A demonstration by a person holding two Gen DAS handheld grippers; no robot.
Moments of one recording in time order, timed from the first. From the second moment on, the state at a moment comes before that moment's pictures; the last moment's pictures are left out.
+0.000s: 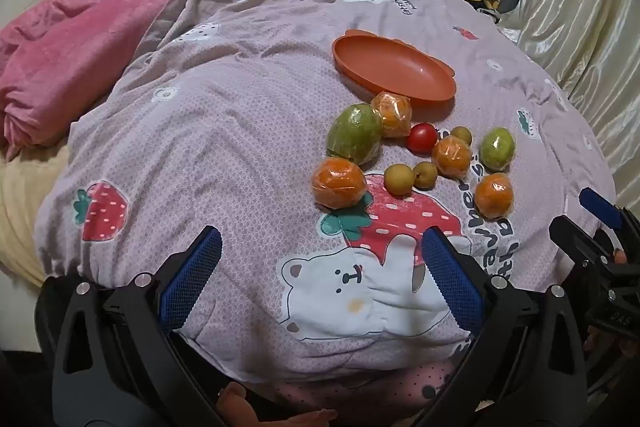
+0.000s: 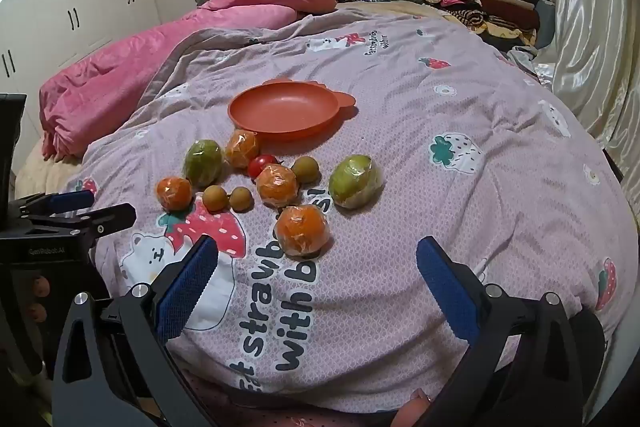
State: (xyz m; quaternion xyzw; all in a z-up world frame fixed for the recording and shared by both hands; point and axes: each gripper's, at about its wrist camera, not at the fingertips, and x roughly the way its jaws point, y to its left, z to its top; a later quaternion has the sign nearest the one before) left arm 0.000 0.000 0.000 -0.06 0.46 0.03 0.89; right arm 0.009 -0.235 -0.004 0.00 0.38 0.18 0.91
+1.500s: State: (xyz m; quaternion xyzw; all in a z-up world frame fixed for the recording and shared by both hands) left arm -0.003 0.001 0.001 -0.07 0.45 0.02 0.89; right arm 0.005 -0.234 -0.005 0.01 0.37 0.18 0.91
